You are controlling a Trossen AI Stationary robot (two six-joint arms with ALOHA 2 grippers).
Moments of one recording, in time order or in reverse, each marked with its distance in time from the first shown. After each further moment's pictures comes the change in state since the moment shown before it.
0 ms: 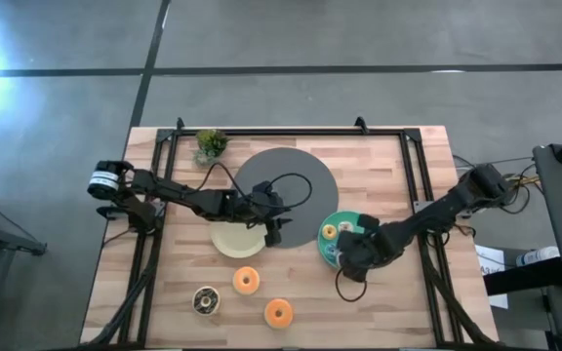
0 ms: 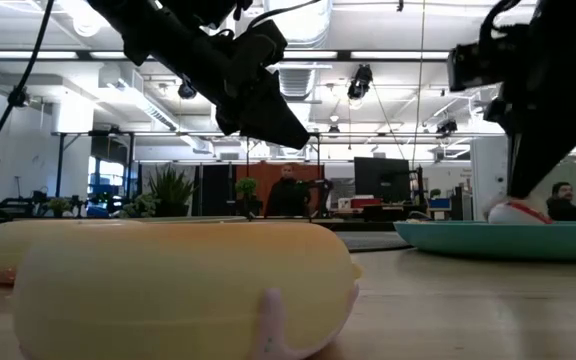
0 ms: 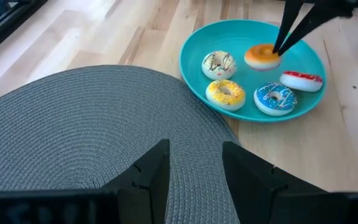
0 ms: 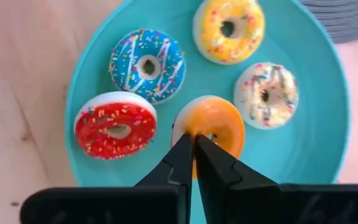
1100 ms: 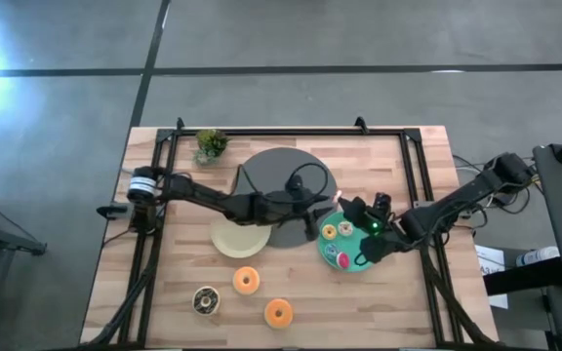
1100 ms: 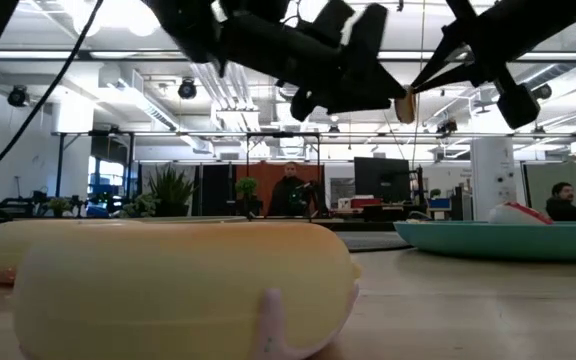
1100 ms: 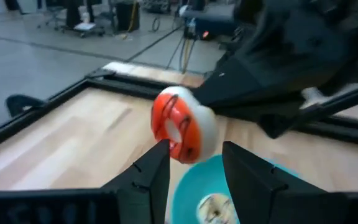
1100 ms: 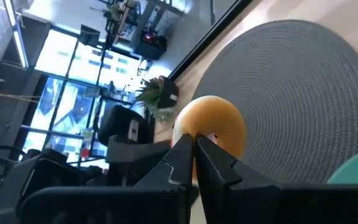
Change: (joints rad) left arm 0.005 0.308 0.280 0.409 -0.124 0.010; right arm -0.009 -0.295 -0.224 0.517 0.864 1.245
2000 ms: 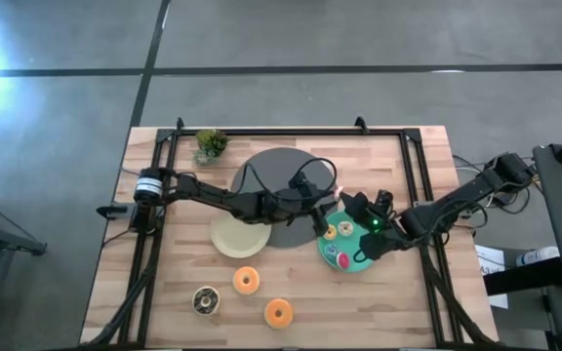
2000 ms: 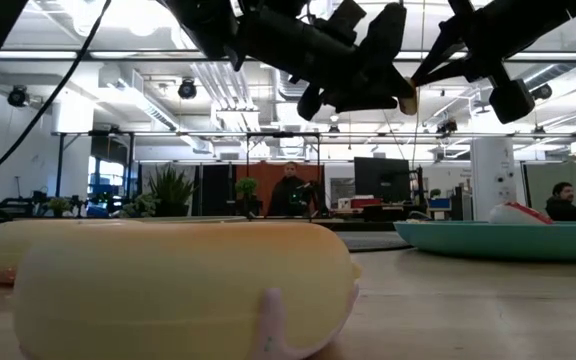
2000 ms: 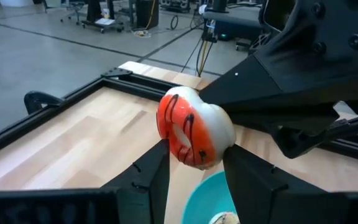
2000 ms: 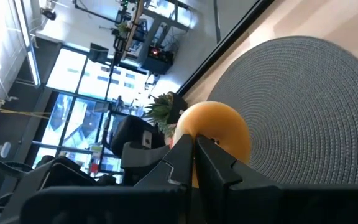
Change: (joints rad) left arm 0.013 0.044 0.109 -0.072 -0.064 -0.048; right arm -0.010 -0.006 0.008 0.002 0.054 0.014
